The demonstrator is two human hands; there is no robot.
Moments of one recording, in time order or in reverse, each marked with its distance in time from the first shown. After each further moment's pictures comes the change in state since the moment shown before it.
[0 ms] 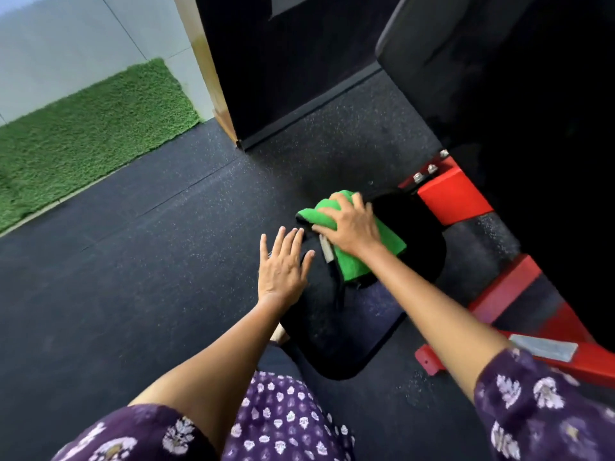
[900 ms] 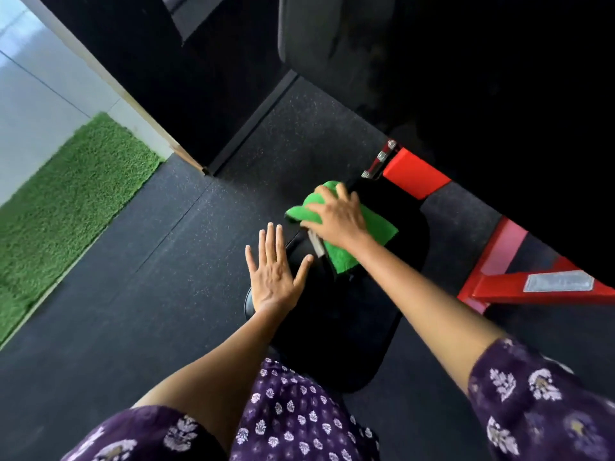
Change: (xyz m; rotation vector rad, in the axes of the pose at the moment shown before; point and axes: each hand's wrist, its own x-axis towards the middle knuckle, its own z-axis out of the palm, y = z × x) left_hand 0.035 0.021 -0.012 0.041 -0.205 0.013; right_hand 0.011 0.036 -0.004 0.100 -0.062 0.211
